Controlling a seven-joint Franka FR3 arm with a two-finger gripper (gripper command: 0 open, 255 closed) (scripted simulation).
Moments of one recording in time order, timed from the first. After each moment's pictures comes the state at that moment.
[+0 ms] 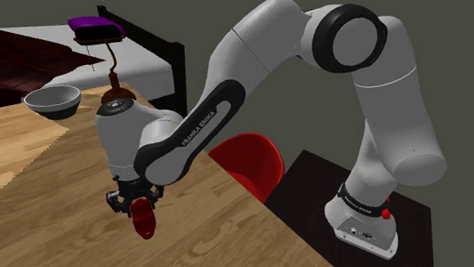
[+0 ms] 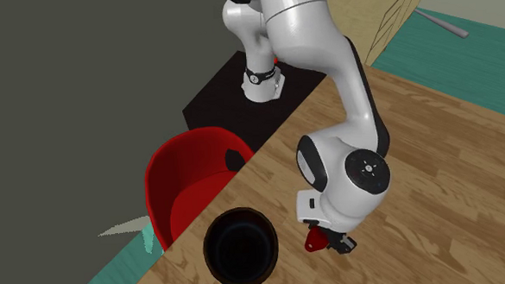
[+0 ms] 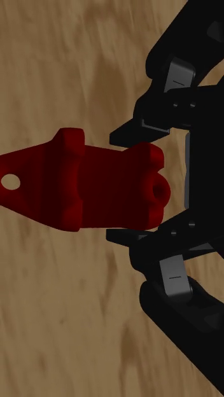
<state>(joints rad) 0.43 0.62 0.27 -1.80 -0.23 2.40 1.28</state>
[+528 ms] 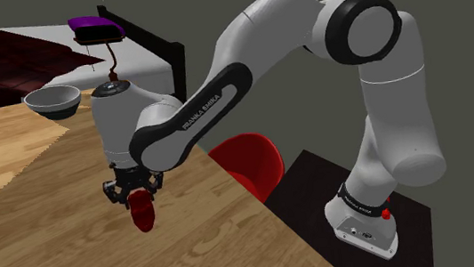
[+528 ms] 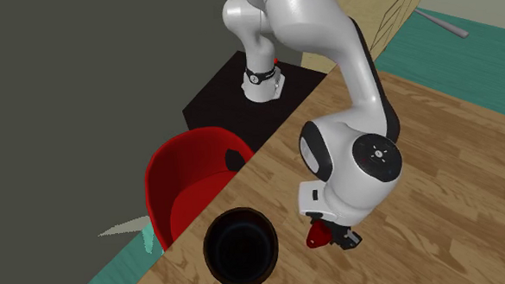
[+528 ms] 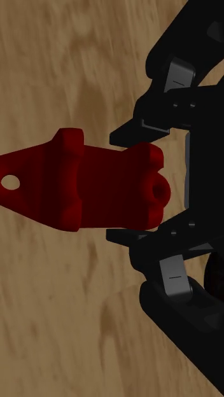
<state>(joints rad) 0.42 0.55 0.29 -1.80 -0.21 2.33 1.26</state>
